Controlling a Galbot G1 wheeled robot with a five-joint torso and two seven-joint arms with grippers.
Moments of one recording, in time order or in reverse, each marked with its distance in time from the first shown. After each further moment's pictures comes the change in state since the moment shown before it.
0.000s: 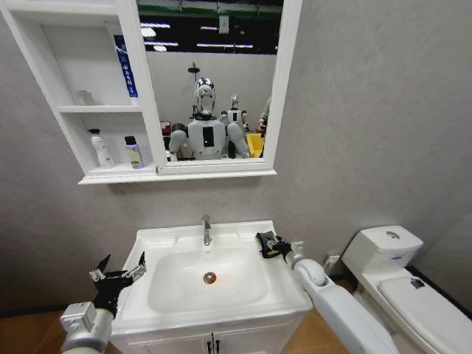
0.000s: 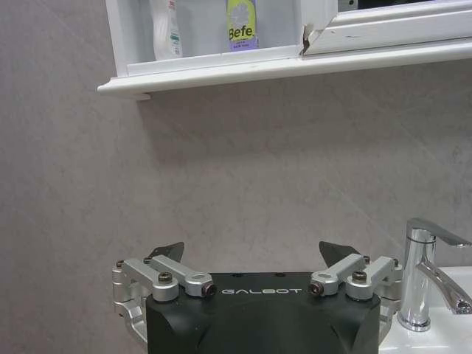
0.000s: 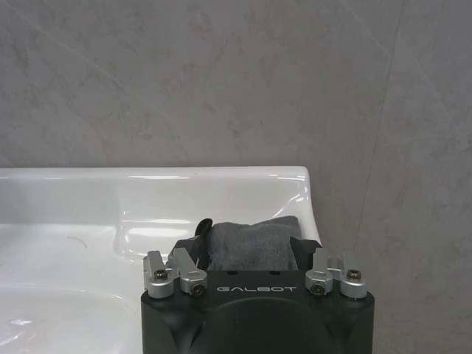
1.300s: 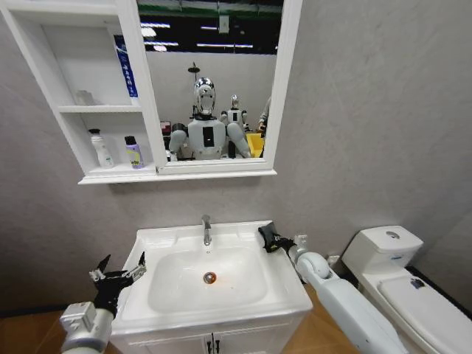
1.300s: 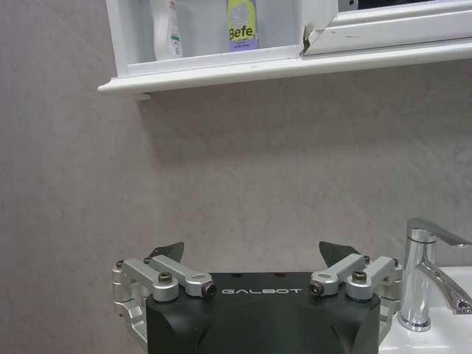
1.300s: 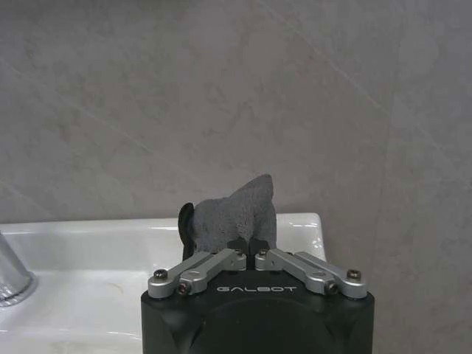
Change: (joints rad) left arm 0.000 0.000 0.000 0.000 0.000 0.000 0.000; right arm -0.014 -0.066 0.045 0.175 0.125 -0.067 0.025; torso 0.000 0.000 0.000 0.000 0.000
